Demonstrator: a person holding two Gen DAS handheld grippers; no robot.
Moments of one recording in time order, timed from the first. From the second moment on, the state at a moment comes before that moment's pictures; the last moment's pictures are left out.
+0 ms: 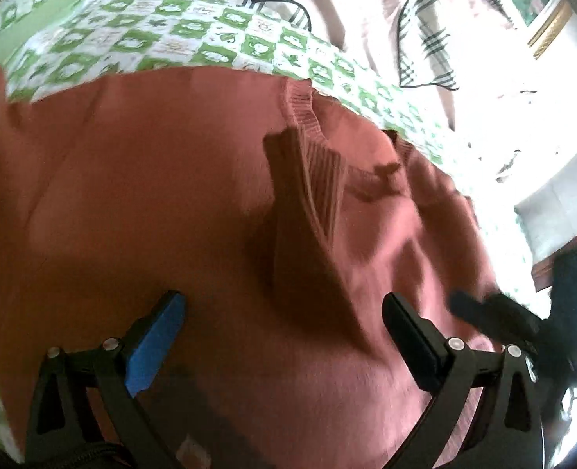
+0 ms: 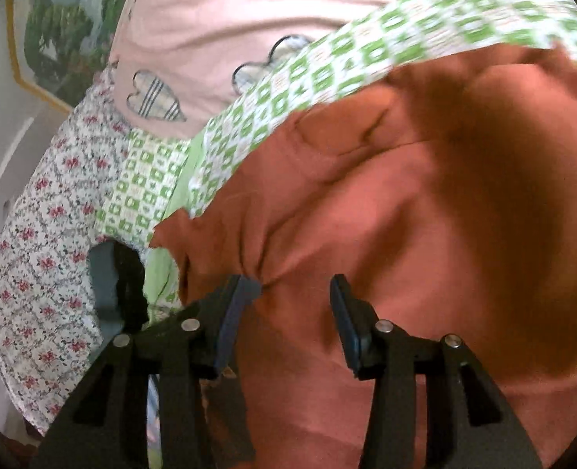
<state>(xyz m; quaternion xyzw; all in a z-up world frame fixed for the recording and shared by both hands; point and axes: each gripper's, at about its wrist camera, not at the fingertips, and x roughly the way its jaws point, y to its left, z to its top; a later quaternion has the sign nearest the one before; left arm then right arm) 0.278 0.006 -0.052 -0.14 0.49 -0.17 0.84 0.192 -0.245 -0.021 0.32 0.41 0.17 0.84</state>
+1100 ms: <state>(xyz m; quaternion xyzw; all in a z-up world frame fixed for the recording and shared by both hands) 0.270 0.066 -0.049 -0.16 0.47 -0.16 0.85 0.127 -0.358 0.004 0.29 0.35 0.00 0.89</state>
